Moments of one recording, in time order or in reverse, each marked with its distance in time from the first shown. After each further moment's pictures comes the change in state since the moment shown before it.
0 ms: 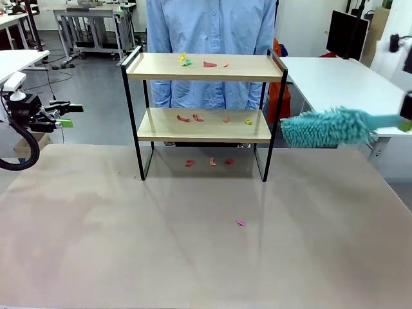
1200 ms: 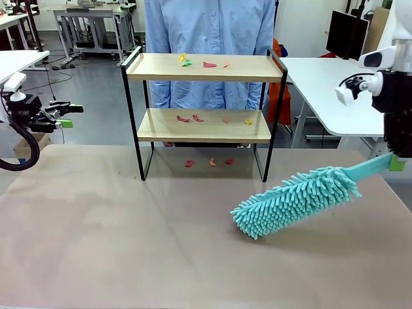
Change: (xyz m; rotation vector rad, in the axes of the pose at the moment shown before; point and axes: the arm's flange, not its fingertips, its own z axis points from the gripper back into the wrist) left arm 0.000 0.000 0.000 0.000 0.000 0.000; right arm 0.009 0.105 -0.030 0.105 0.213 0.703
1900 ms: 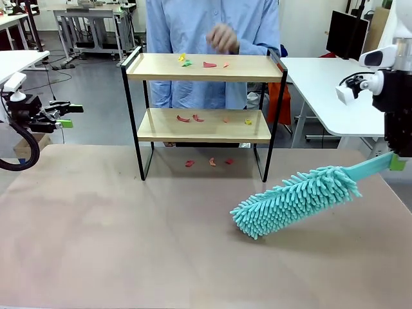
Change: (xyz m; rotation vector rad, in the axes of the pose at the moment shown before) left arm 0.000 0.000 0.000 0.000 0.000 0.000; right arm 0.000 0.001 0.001 -0.003 -0.001 0.001
